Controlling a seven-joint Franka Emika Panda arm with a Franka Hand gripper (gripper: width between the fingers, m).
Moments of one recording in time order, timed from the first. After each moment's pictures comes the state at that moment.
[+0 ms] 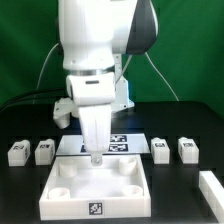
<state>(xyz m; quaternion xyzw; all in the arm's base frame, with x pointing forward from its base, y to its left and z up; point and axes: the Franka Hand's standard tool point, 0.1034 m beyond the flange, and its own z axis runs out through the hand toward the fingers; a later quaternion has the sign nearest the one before) 0.434 -0.034 0.025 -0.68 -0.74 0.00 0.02</state>
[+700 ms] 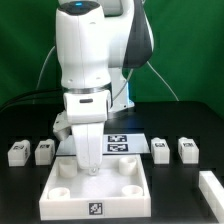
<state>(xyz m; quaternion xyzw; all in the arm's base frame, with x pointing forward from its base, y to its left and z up) 0.430 -0.035 0.007 -0.71 -0.71 0.01 0.03</state>
